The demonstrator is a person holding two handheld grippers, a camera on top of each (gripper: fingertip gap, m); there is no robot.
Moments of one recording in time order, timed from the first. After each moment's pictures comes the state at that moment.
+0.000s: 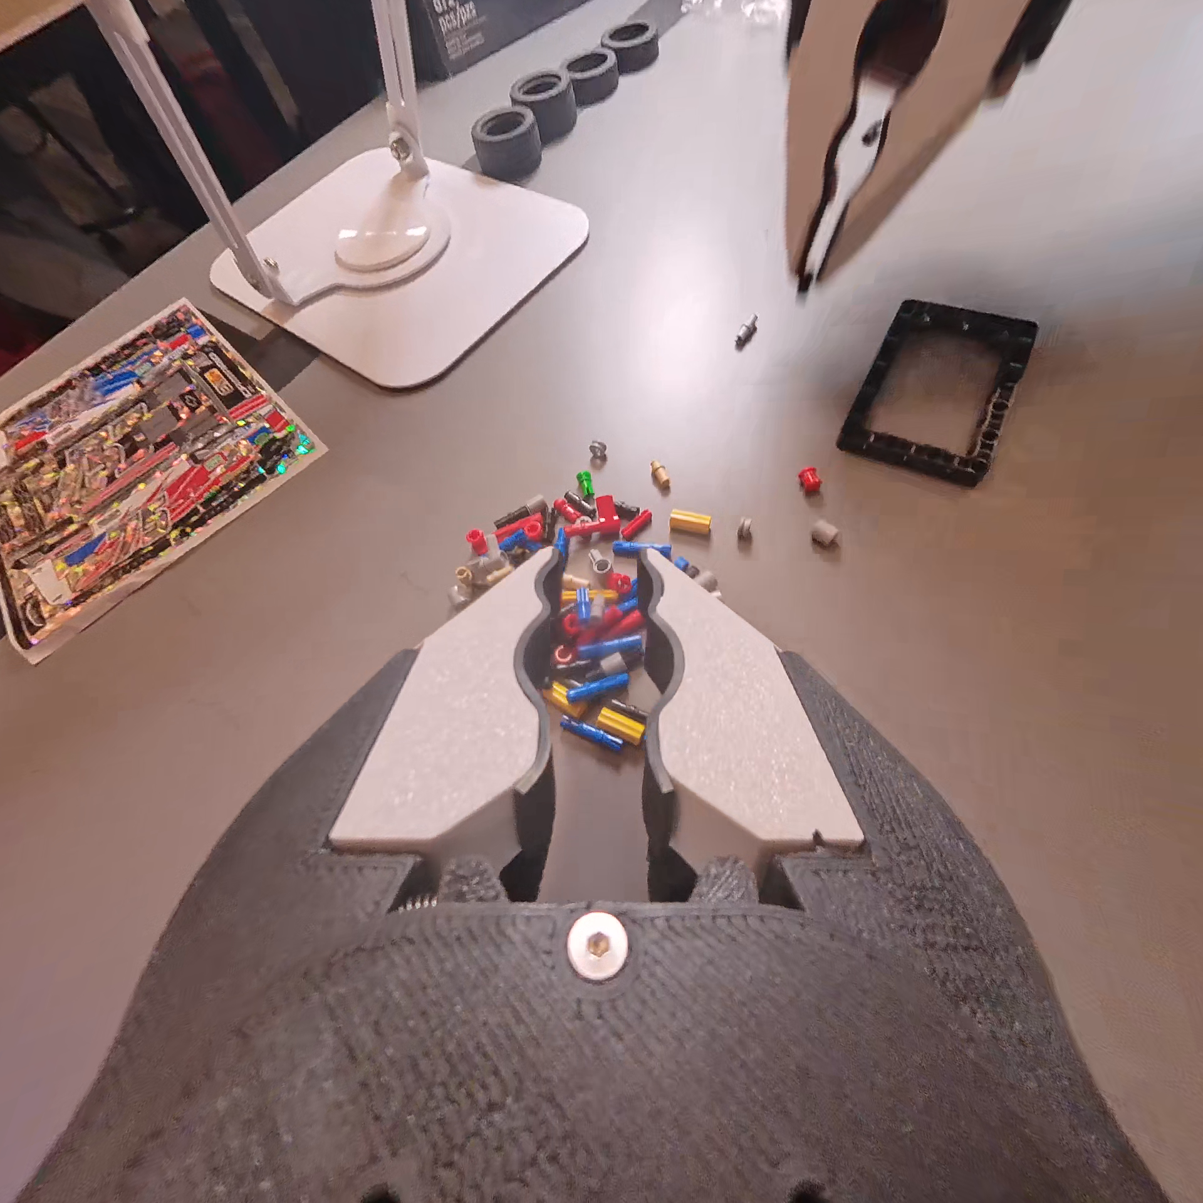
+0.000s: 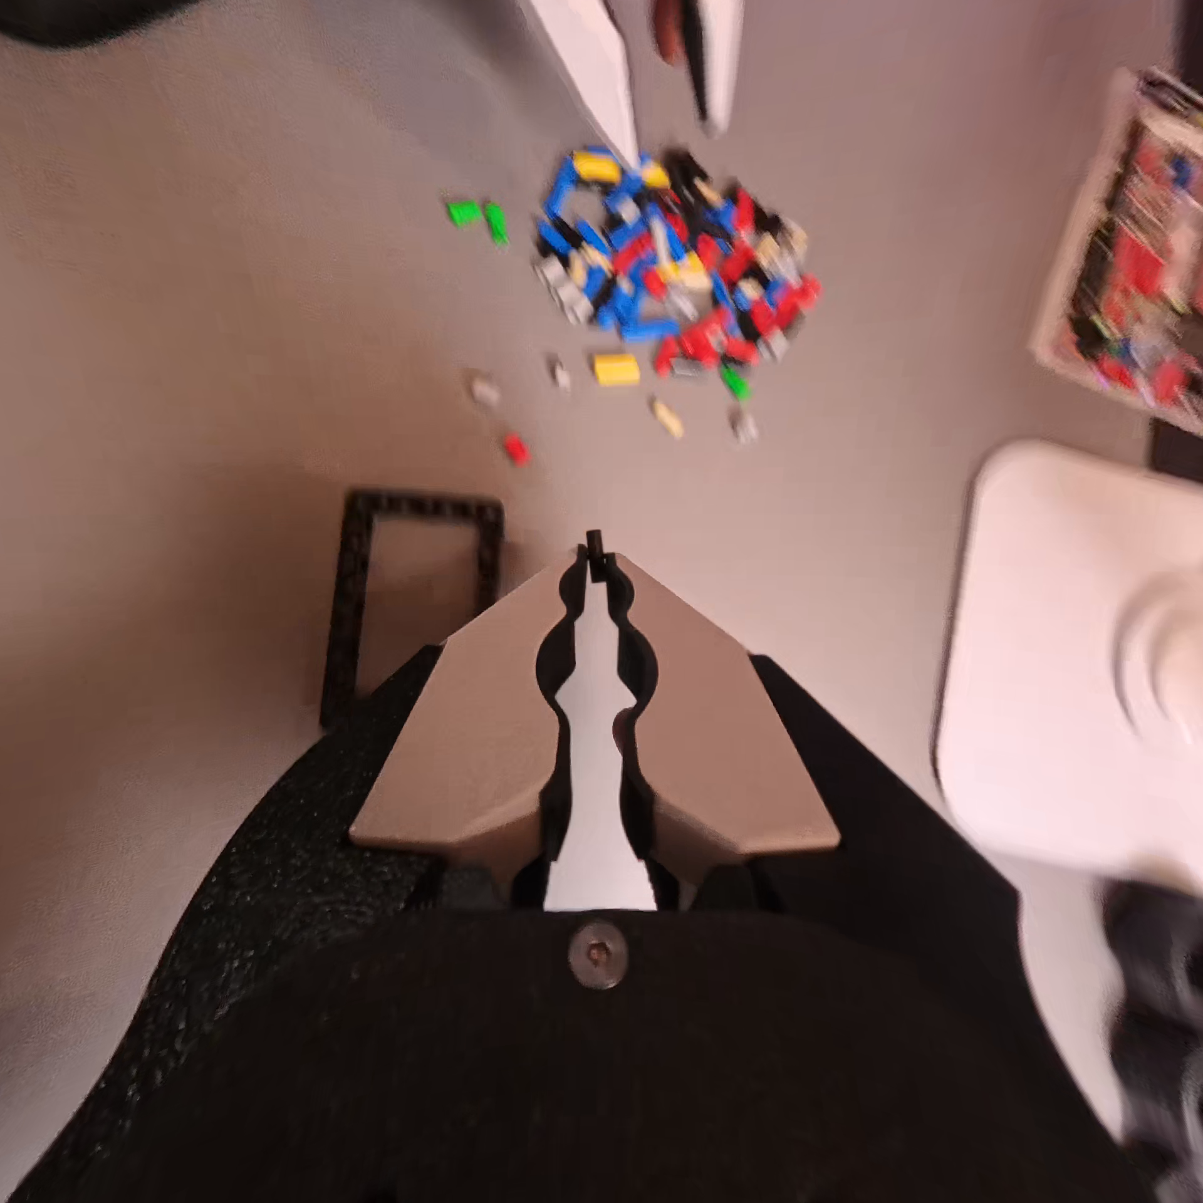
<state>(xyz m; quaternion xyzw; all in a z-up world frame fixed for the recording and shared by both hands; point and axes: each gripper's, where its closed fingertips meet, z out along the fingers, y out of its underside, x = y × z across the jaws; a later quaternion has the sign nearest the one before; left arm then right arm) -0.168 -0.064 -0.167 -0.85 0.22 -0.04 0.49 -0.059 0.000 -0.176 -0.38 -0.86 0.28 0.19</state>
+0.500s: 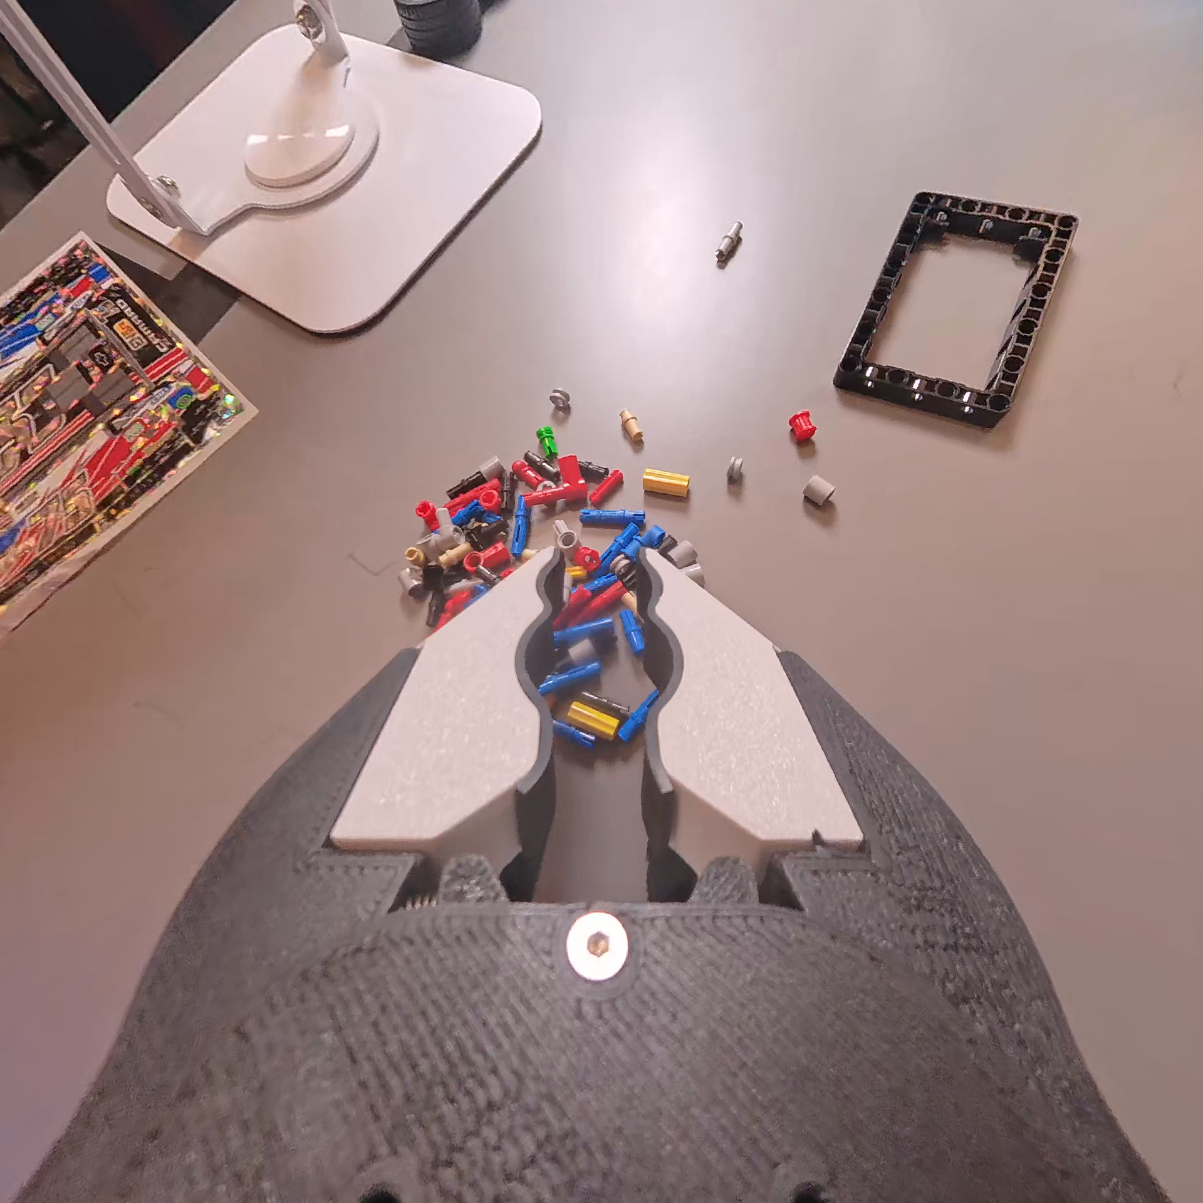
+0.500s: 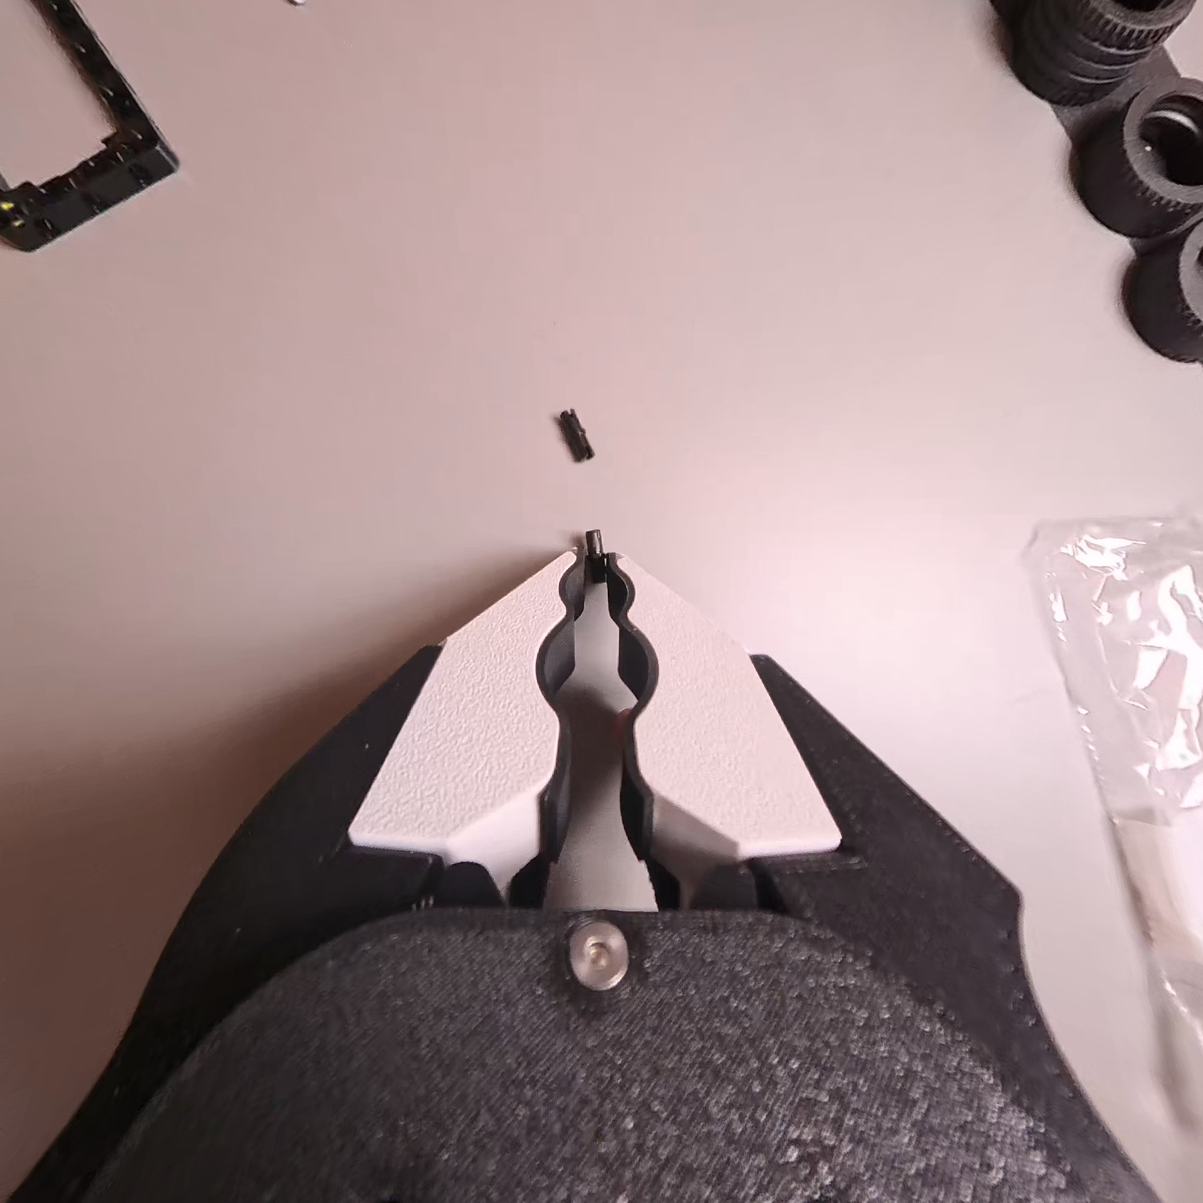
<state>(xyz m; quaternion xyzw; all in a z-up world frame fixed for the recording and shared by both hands) -0.158 -0.064 -0.193 -0.87 0.24 -0.03 0.43 0.126 0.152 -0.214 -0.65 -0.70 0.22 0.23</state>
